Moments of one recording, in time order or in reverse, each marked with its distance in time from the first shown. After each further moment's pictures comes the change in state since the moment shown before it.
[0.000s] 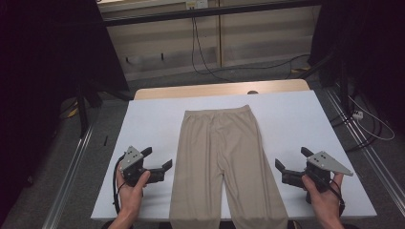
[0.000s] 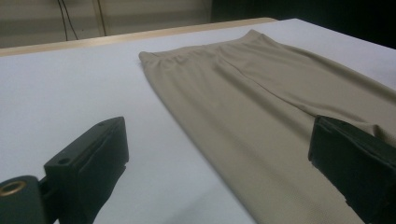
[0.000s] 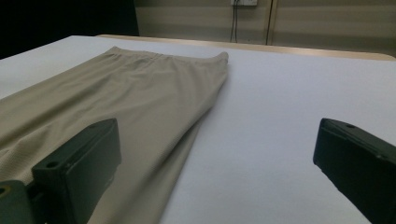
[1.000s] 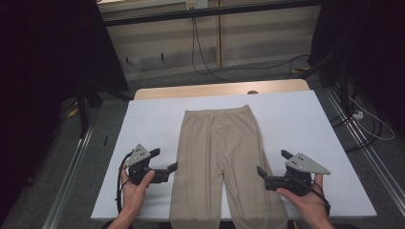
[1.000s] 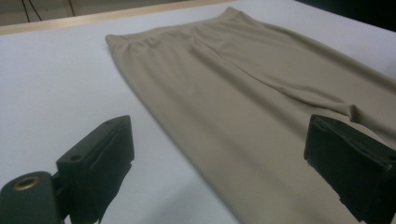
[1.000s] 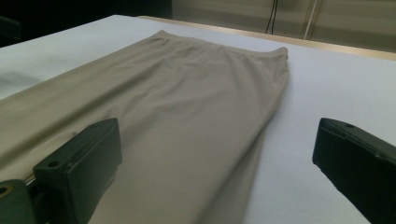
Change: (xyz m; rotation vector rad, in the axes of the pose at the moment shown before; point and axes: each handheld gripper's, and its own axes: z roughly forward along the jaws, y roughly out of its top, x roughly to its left) left arm -0.007 0.006 0.014 0.091 -0.099 0.043; right arm 0.047 0.005 0.015 0.059 0.118 -0.083
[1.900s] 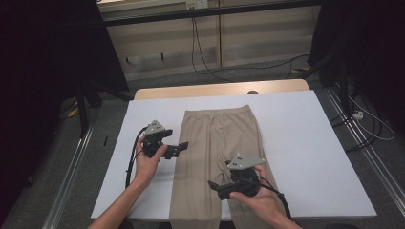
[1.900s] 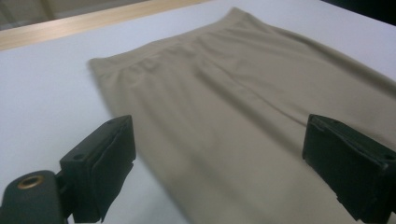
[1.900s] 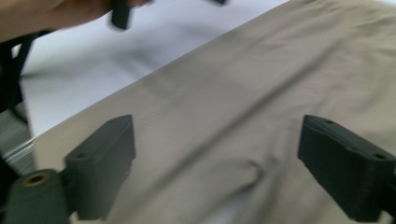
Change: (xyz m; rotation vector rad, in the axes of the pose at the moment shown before) left arm 0.036 0.046 0.067 0.080 -0.083 0.012; right arm 0.097 0.028 0.063 0.213 0.351 -0.051
